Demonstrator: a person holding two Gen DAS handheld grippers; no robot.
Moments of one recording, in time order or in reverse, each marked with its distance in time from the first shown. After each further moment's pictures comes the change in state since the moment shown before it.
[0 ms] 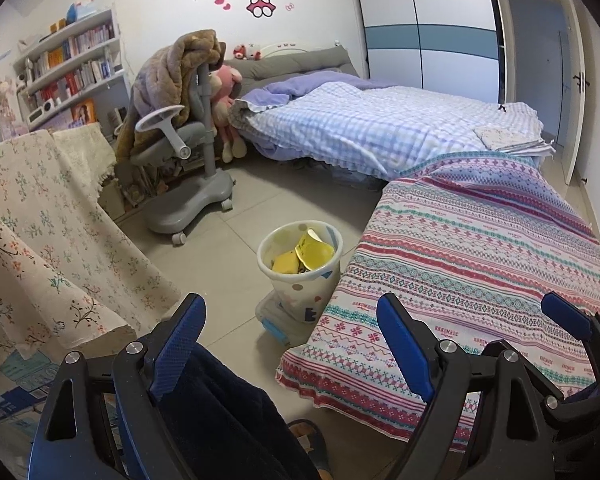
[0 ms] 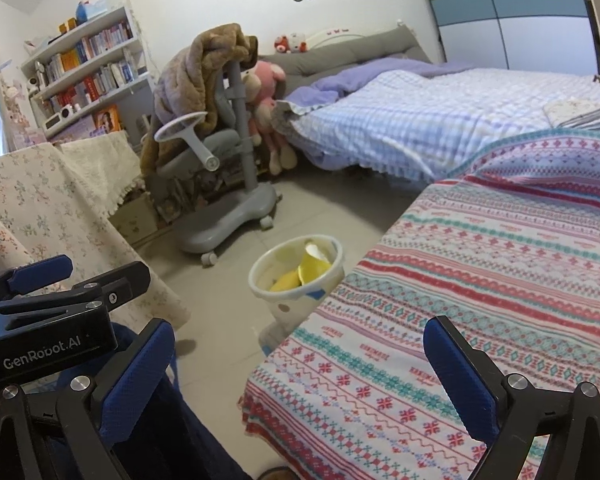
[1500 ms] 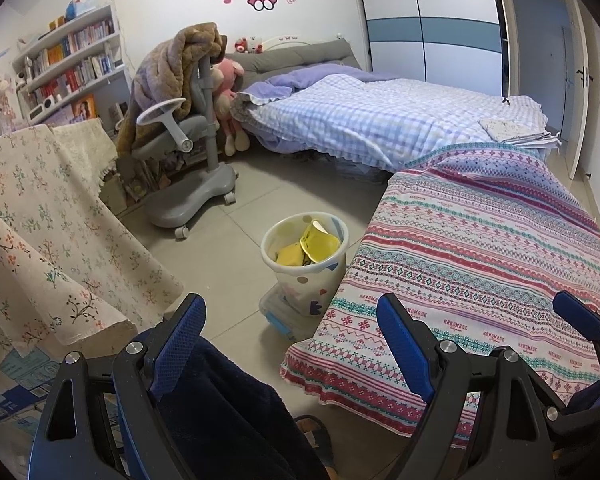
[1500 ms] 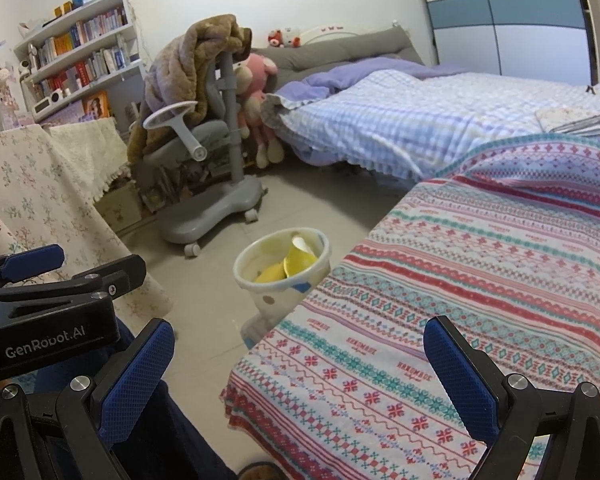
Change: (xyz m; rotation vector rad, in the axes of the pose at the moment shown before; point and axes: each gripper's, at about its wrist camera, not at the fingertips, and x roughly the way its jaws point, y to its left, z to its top) left arm 0.010 0.007 -0.005 0.008 0.023 0.007; right arm 0.005 0.006 -0.005 -0.037 0.015 -0.052
